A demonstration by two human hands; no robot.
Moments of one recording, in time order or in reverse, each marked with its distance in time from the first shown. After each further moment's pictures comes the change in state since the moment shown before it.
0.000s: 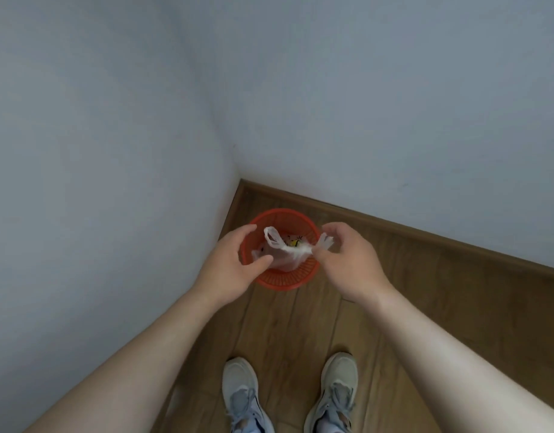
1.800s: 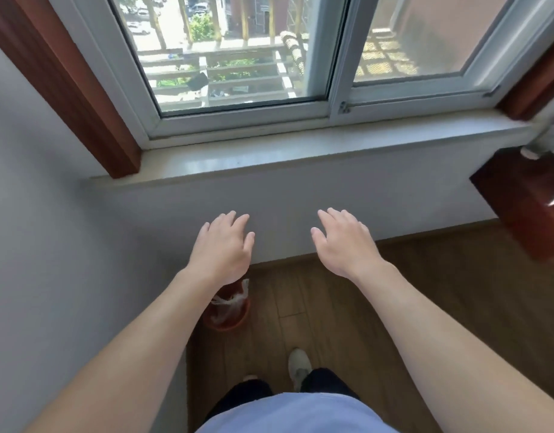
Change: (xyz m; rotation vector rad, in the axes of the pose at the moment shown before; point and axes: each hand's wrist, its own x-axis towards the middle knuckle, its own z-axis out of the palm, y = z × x) left_hand -0.275 0.427 -0.185 0.703 -0.024 0.634; right_hand -0.383 -0.142 -0.332 -0.466 0.440 0.052
